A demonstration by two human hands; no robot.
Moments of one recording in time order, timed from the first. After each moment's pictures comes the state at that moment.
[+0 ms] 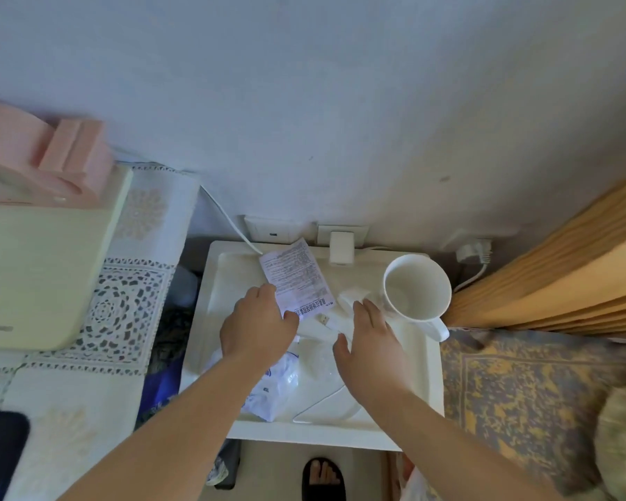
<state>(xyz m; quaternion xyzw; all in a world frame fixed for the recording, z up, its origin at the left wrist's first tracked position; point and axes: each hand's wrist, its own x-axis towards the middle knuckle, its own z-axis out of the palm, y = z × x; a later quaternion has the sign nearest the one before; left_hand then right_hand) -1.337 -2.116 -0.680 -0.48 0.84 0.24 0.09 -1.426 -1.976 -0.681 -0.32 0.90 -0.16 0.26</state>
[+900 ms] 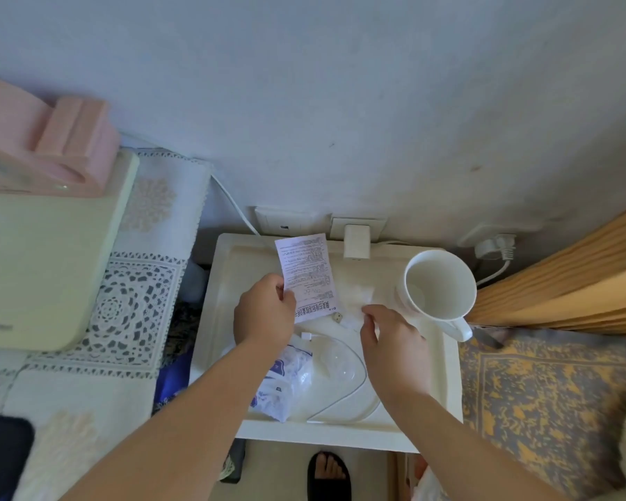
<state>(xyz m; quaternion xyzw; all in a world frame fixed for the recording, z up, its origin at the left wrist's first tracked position) -1.338 -2.128 -0.689 -0.55 0.77 0.33 -0.01 -1.424 -1.980 -0.683 -0.27 0.92 -0.23 0.18</state>
